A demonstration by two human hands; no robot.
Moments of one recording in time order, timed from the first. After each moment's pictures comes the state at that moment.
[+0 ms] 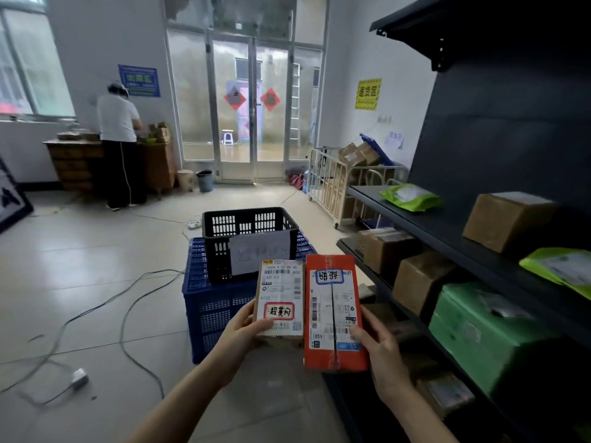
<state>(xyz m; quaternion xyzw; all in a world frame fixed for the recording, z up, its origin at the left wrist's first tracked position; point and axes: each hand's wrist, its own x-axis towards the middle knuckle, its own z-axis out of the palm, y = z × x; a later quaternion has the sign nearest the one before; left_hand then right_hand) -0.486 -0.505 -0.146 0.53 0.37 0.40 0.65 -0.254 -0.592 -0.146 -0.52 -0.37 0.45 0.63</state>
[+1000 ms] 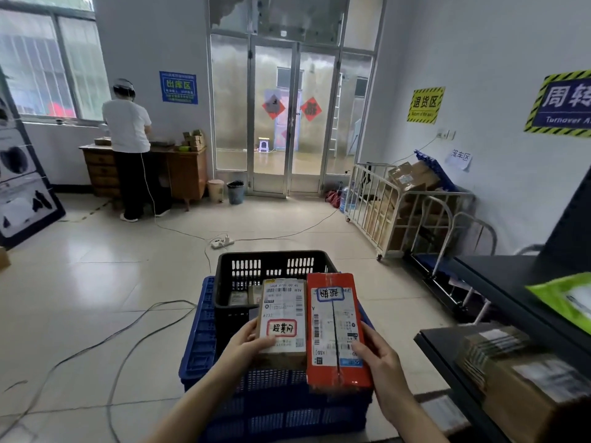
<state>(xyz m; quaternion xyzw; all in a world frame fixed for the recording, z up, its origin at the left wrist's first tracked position) -0.488 -0.089 -0.155 0.50 0.42 0.42 0.63 -0.244 -0.143 -0.152 -0.53 -0.39 0.50 0.57</state>
